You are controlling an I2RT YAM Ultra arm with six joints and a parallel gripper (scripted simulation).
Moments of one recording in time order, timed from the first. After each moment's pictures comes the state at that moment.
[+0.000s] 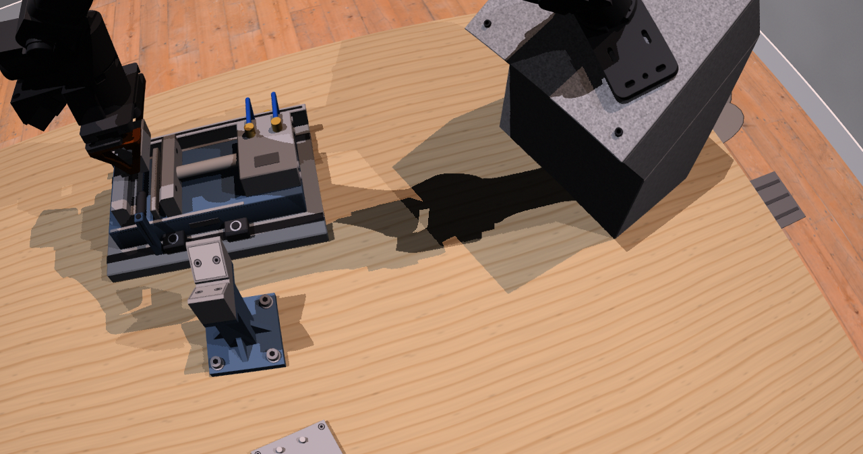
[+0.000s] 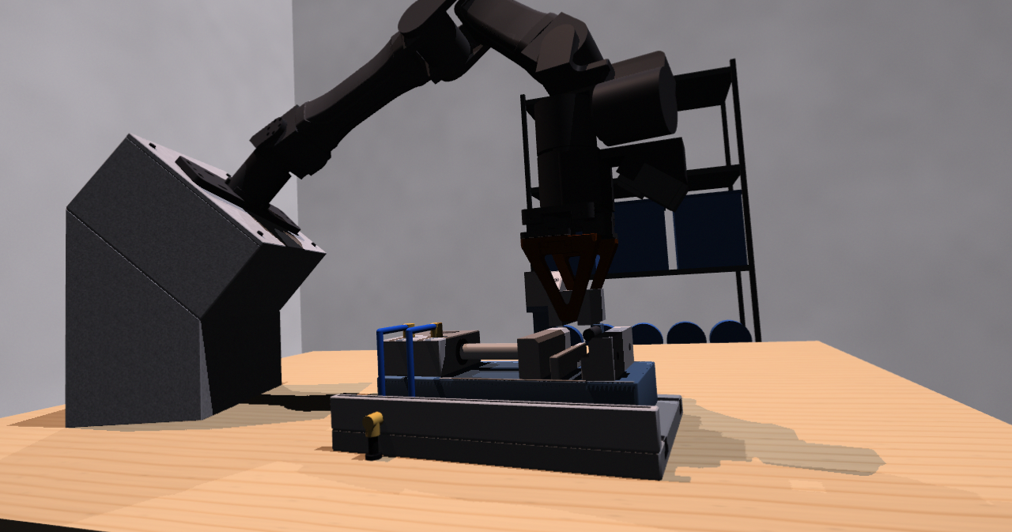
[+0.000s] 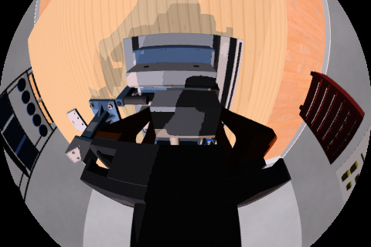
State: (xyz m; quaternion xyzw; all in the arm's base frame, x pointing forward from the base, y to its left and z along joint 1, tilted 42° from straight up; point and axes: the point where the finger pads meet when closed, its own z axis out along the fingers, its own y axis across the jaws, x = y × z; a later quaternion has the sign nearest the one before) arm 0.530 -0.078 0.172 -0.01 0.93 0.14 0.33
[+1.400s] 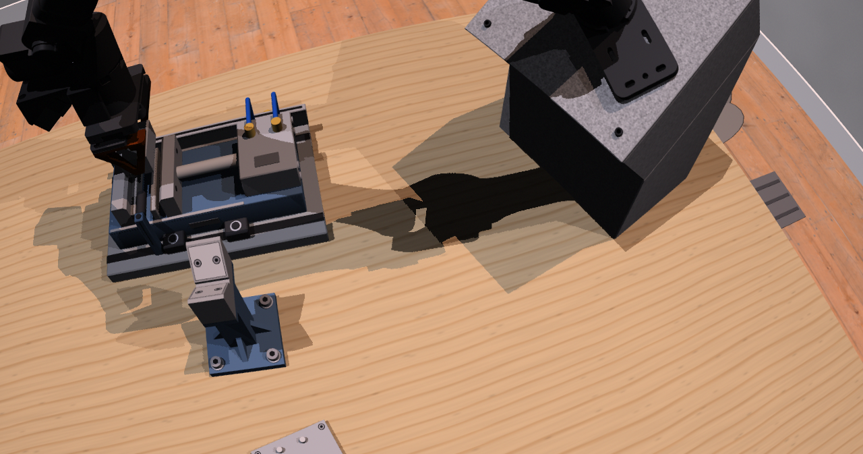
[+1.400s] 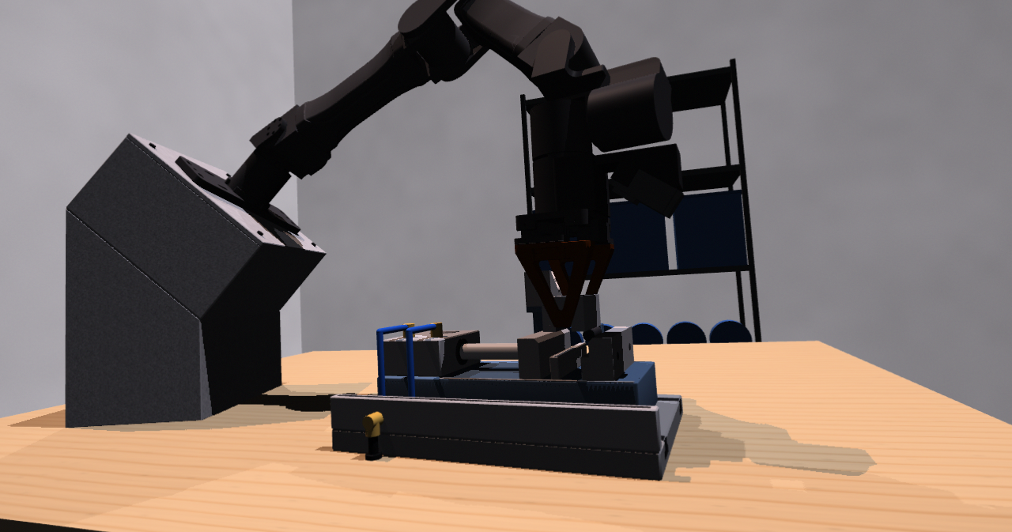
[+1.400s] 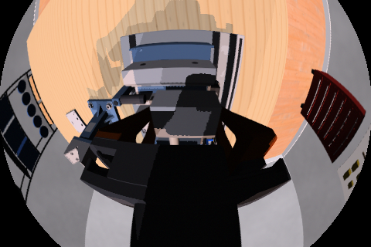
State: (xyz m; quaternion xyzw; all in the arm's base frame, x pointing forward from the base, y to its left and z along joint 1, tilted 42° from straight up) arm 0.530 -0.077 0.165 -0.01 0.94 0.14 0.32
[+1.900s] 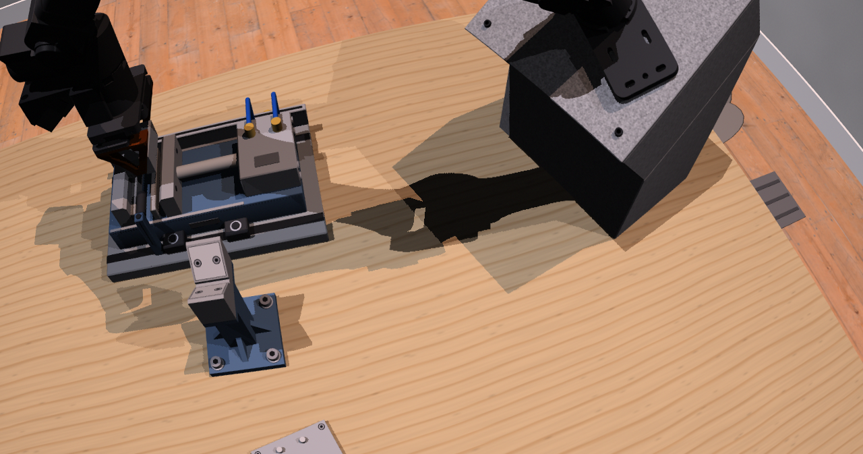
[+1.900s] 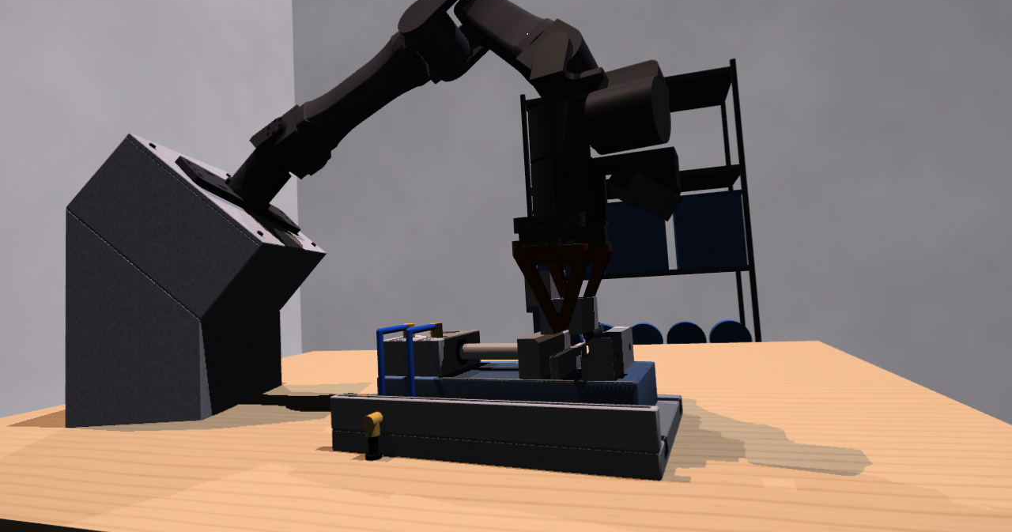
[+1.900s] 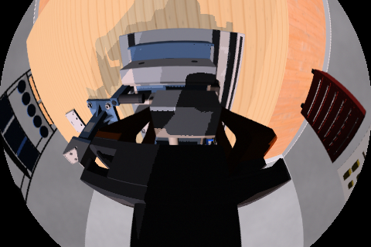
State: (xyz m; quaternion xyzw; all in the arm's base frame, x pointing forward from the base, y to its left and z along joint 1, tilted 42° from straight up) arm 0.529 -0.077 0.162 -0.01 0.94 0.14 0.32
